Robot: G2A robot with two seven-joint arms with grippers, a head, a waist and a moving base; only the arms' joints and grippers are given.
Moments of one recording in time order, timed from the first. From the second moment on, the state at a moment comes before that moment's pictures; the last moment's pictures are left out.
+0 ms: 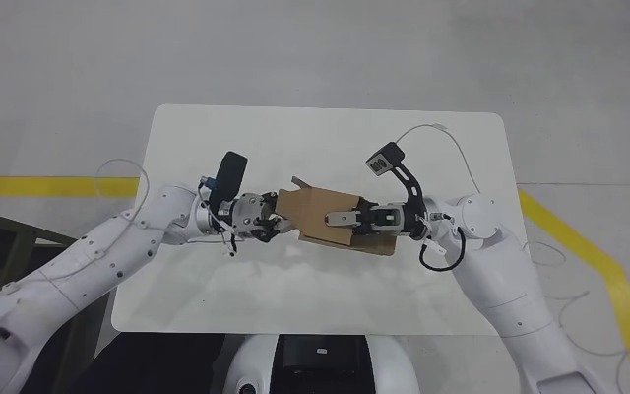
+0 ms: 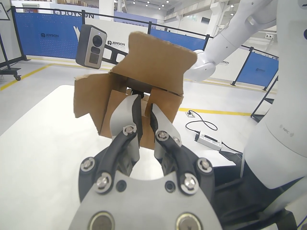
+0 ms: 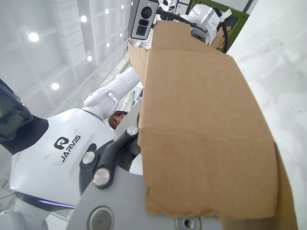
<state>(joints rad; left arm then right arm) 0.41 -0.74 -0.25 -1.41 0.87 -1.01 0.73 -0.90 -1.19 1.09 -1.46 0.62 -0.27 1.27</state>
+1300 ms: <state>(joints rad) 0.52 -0.82 -0.43 -1.25 0.64 -1.01 0.52 -0.88 -1.20 1.01 -1.44 0.65 -0.27 1.29</state>
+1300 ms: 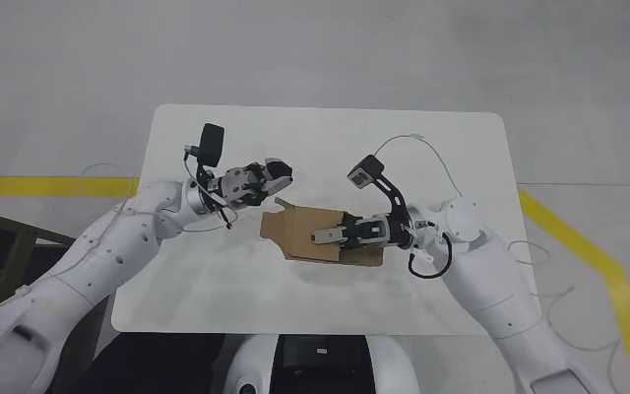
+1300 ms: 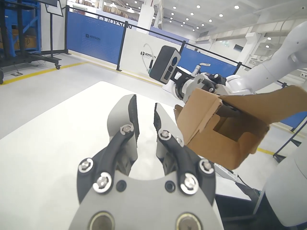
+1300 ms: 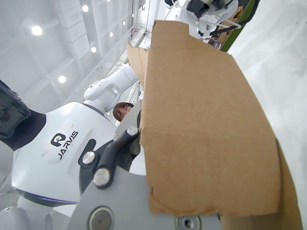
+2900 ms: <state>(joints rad) 0.59 -0.76 -0.52 -1.30 0.74 -1.01 0.61 -0.90 -1.19 1.09 -1.42 0.62 -0.29 1.24</state>
